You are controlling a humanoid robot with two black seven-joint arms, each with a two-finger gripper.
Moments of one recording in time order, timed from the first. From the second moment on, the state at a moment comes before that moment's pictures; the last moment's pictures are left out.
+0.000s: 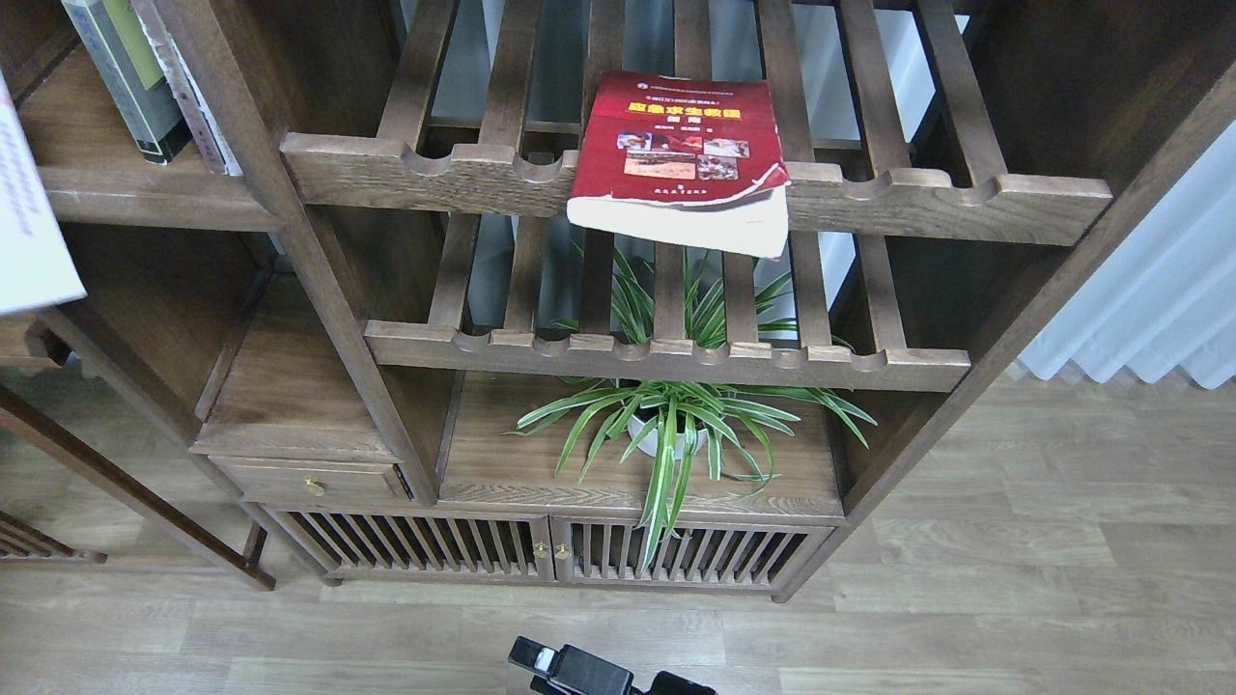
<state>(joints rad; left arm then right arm) 0.17 1.02 -1.87 -1.40 -0.22 -0.49 0.15 -0.08 0.01 0.63 1.02 0.10 0.58 -0.27</state>
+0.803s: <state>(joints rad) -0.81 0.81 -1.42 -0.98 0.38 -0.49 0.18 -0.08 0.01 0.63 1.03 0.10 0.58 -0.27</state>
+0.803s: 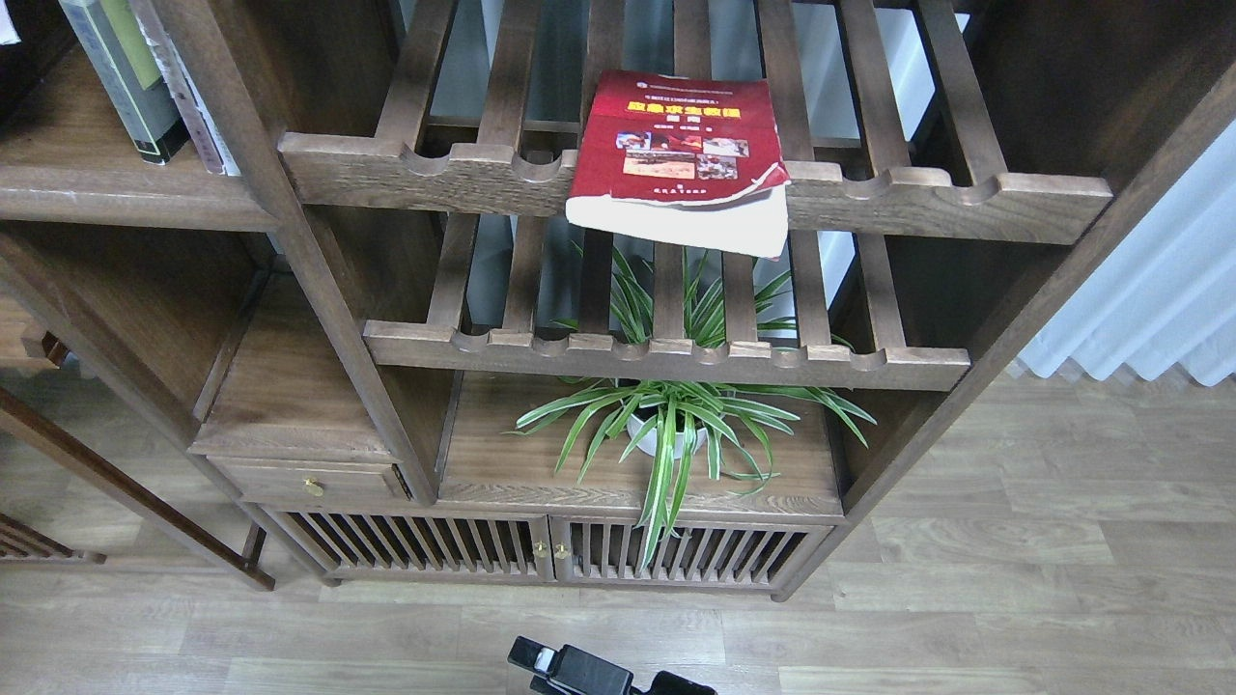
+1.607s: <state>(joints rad) -0.95 0.70 -1.27 -0.81 0.20 -0.49 0.19 -0.08 0.01 0.67 1.03 0.10 0.58 -0.25</state>
